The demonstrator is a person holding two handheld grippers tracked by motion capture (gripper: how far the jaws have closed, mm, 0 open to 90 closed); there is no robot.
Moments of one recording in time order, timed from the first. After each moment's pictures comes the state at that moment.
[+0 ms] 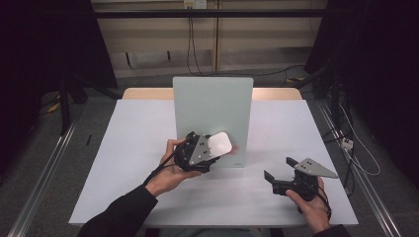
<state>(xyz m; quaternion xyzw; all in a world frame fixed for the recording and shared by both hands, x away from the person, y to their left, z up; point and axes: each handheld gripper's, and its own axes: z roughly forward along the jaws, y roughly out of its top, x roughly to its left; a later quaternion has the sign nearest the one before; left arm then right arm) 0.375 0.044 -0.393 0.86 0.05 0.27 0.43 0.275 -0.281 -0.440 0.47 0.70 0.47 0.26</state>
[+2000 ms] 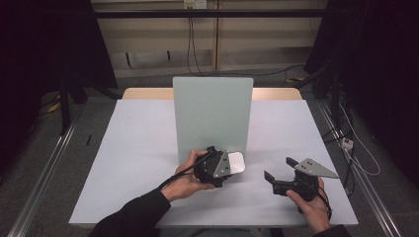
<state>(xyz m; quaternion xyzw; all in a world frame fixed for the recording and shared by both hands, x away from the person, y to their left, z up) 0.358 -0.003 -0.433 0.91 -0.02 0.21 0.35 0.274 -0.281 -0.439 0.47 0.70 0.48 0.26</state>
